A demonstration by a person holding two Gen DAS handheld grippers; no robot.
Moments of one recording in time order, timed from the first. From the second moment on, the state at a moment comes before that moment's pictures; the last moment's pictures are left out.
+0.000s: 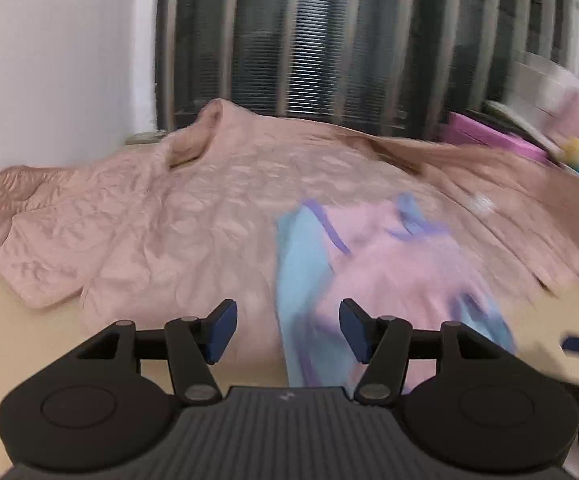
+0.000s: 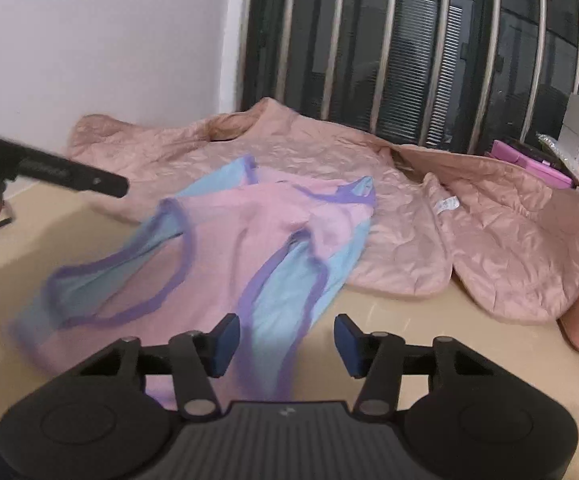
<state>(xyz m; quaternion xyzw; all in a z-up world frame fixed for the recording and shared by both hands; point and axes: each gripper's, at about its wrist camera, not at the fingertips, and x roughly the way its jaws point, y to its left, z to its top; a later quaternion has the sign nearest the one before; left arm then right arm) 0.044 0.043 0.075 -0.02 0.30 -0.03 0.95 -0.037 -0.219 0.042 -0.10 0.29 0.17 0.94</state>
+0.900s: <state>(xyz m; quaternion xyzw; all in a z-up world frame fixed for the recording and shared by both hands) 0.183 0.118 0.067 -0.25 0.32 -0.04 0.91 0.228 -0.191 0.022 -0.02 0.36 0.12 0.92</state>
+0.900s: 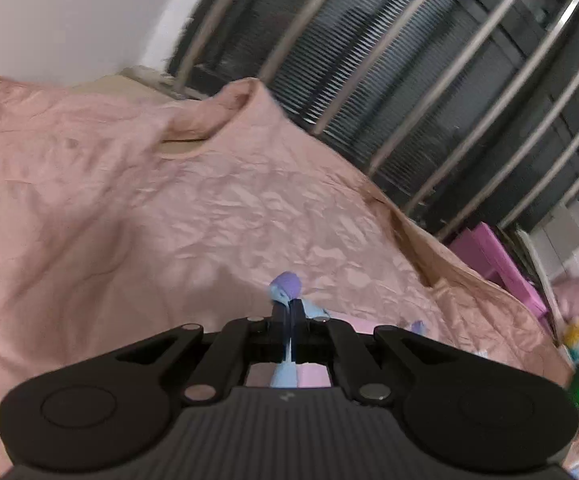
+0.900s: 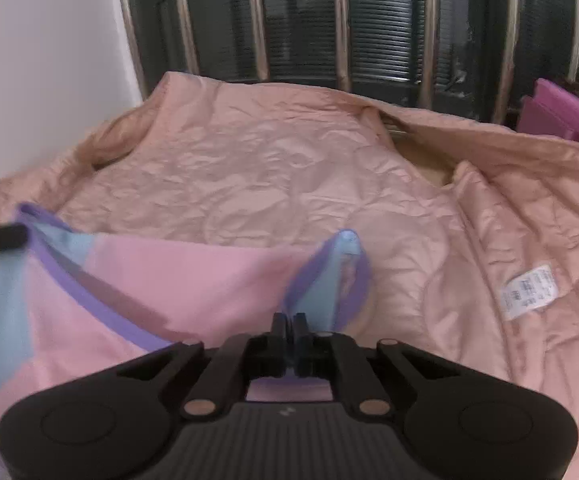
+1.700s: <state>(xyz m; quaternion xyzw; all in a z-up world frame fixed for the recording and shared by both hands) 0.082 0.074 0.036 -0.05 0.36 0.01 0.93 0.106 -0.218 0.012 -0.04 0.32 0.14 0.93</state>
